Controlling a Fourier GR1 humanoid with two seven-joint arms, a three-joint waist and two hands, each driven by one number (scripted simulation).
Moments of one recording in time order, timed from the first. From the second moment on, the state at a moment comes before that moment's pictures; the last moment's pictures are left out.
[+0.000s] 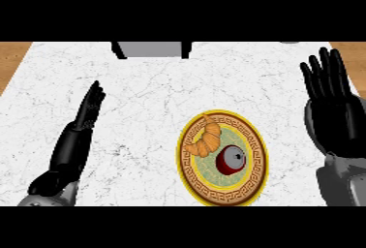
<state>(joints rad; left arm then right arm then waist) -0.12 0.39 -0.34 -1.68 0.10 0.35 -0.14 -0.23 -0.23 -0.01 -1.70 -0.33 -0.08 -0.09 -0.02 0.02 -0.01</state>
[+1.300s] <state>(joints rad) -0.07 0.22 -0.32 -1.55 0.19 0.23 -0.15 0.01 -0.54 0.06 -1.80 0.00 0.23 -0.08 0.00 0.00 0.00</state>
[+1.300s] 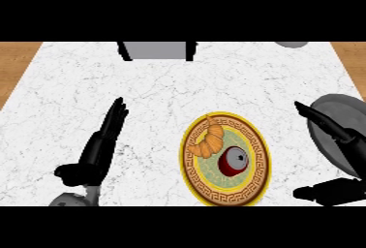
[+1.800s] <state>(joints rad) -0.09 0.21 -0.32 -1.52 0.18 0.20 -0.16 -0.19 -0.57 0.31 -1.78 0.23 0.35 0.22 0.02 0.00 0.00</state>
